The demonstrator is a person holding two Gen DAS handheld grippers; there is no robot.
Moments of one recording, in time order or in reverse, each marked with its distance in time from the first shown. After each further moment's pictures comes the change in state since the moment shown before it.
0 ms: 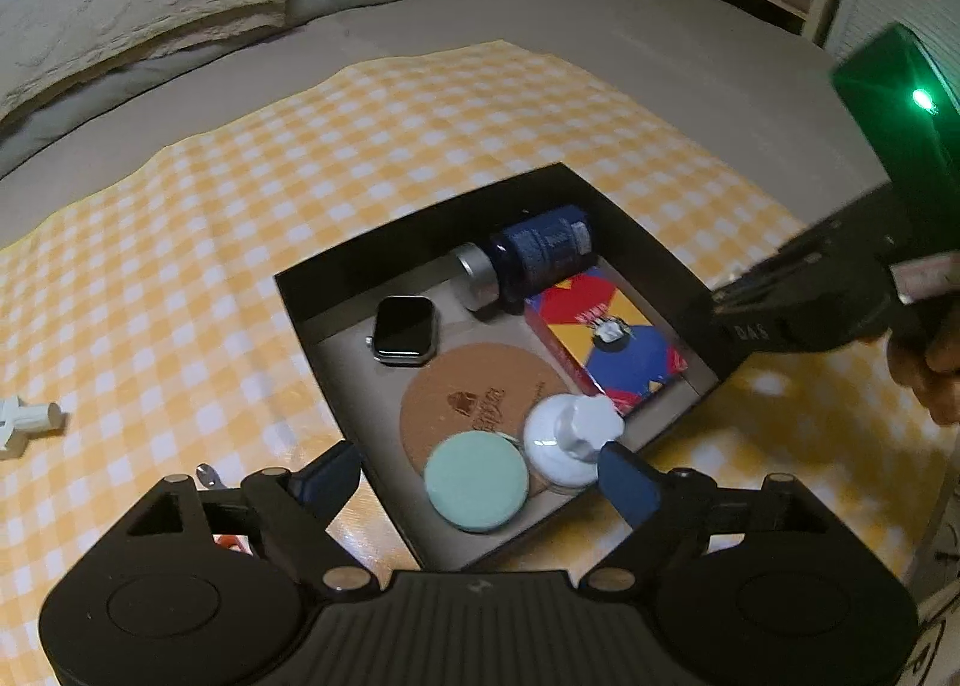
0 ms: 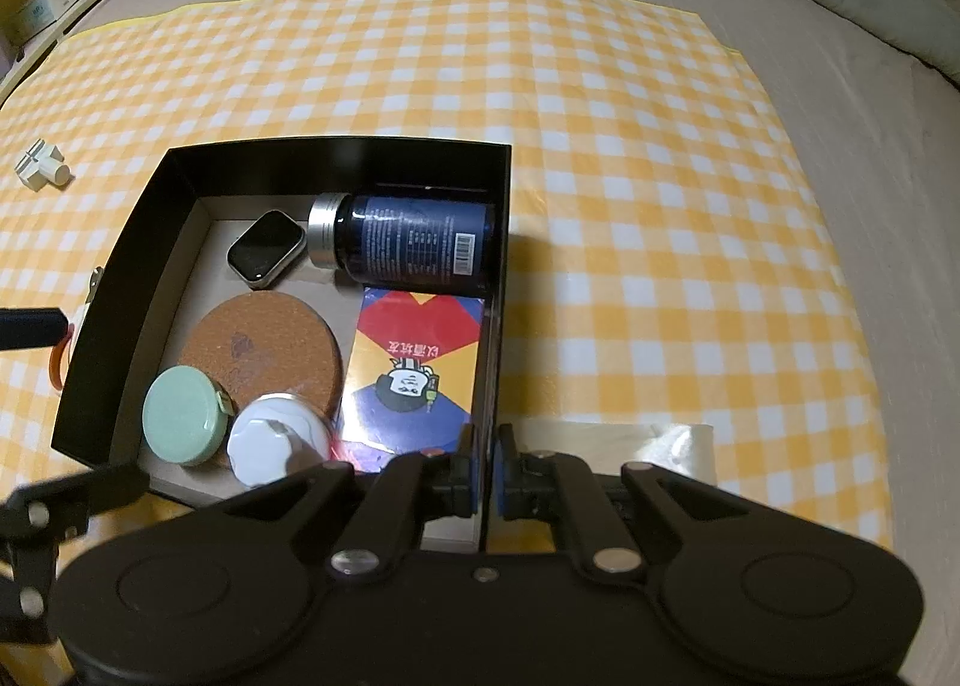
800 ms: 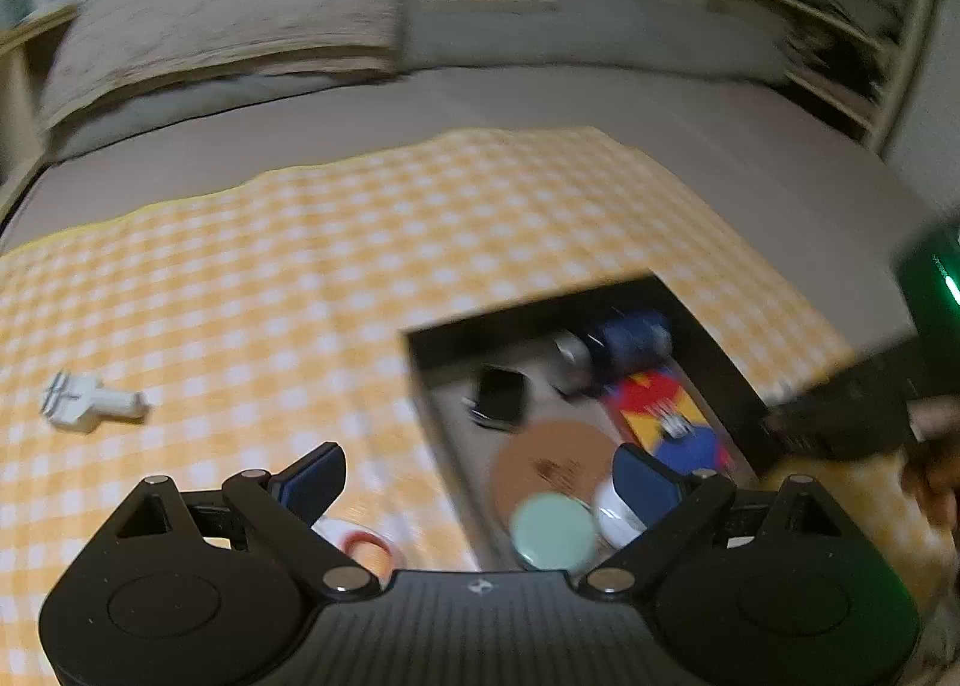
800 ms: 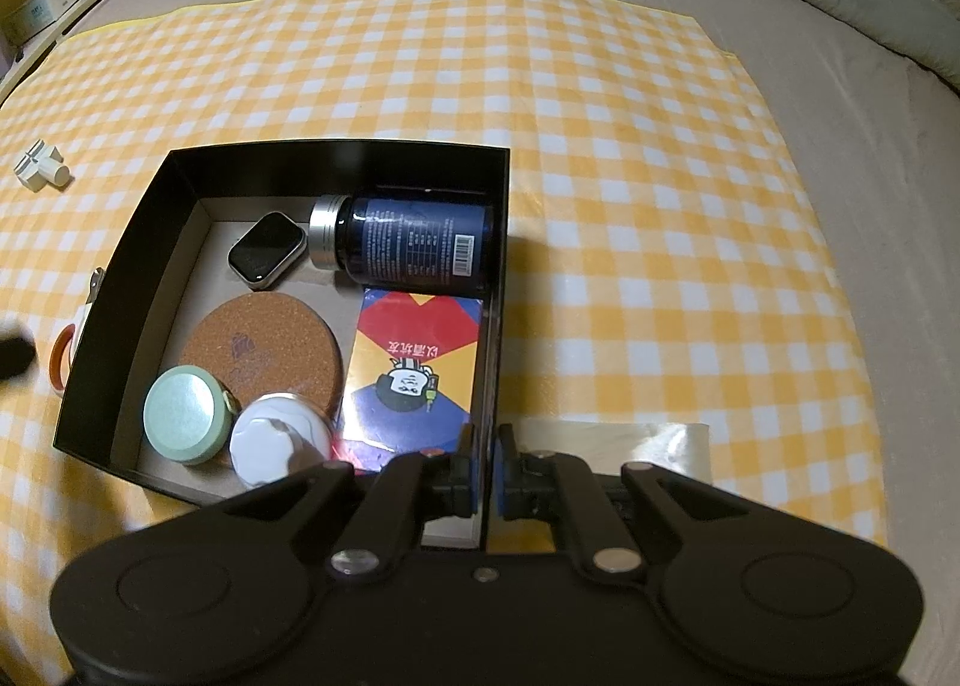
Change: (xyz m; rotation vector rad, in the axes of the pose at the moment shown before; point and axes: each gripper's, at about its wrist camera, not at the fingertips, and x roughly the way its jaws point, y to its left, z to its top) left arm -0.039 0.031 0.001 -0.138 -0.130 0.059; right arm -0.002 0.000 0.000 -0.001 -0.003 -0.001
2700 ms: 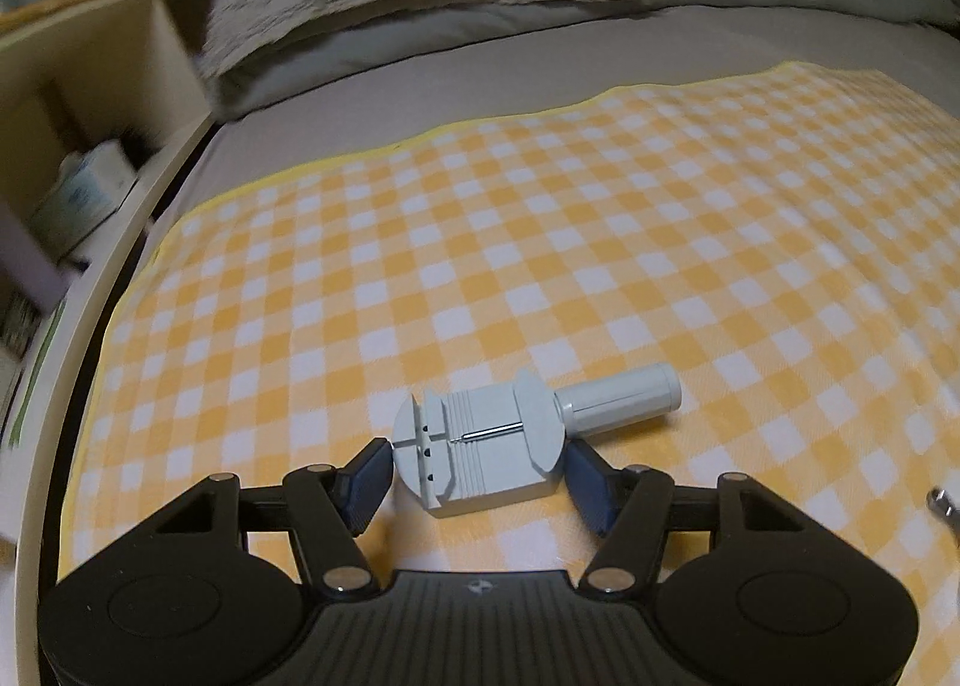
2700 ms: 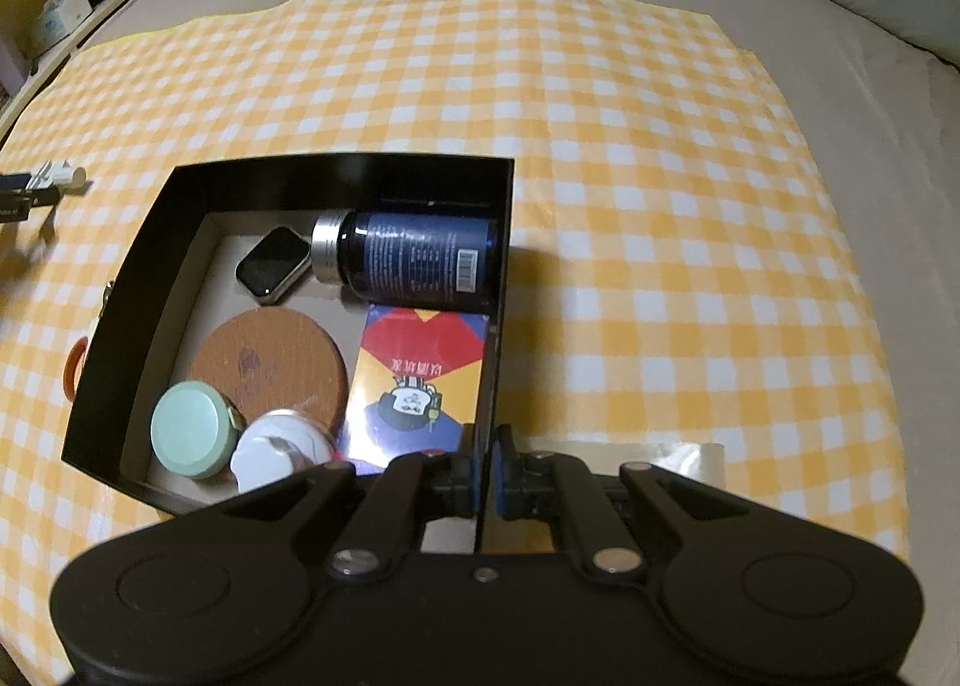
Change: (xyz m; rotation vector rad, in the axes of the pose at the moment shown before) left arm 0.088 0.281 -0.020 0.045 0.043 0.357; right arm 0.009 -0.002 0.010 0.015 -0.012 0.046
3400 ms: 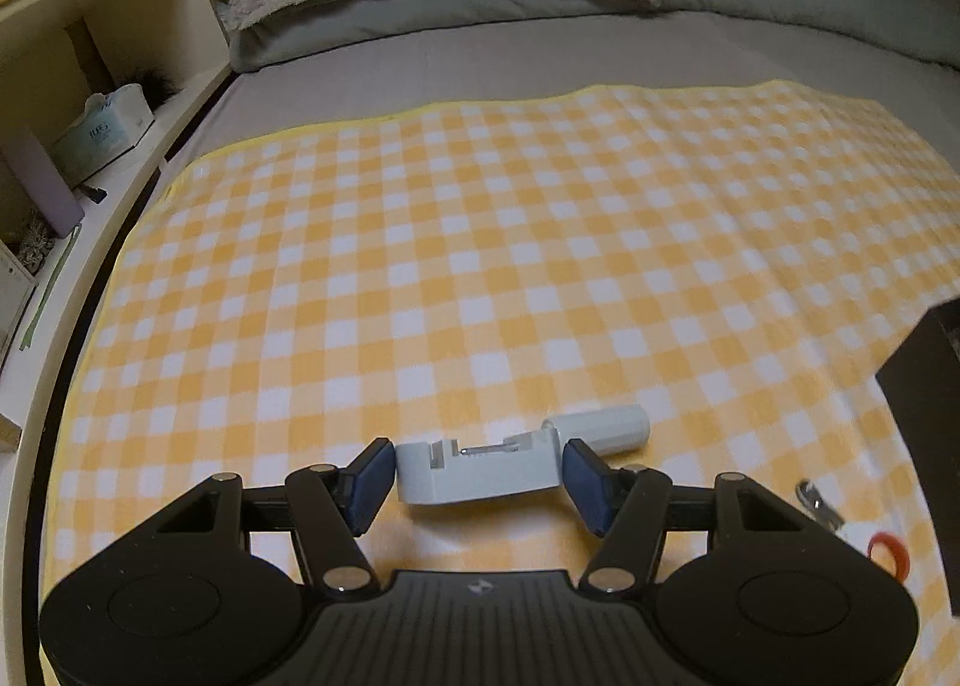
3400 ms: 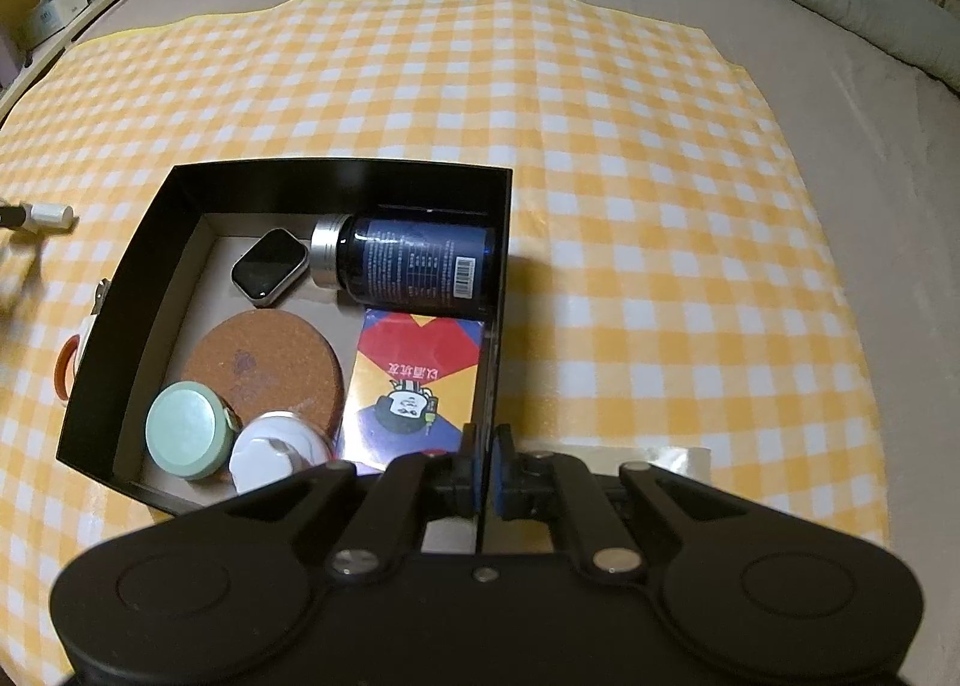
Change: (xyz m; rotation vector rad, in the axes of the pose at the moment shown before) left arm -0.056 -0.031 -0.004 -0.146 0.078 -0.027; right arm -0.010 0.005 -0.001 -0.016 -0.016 -0.028
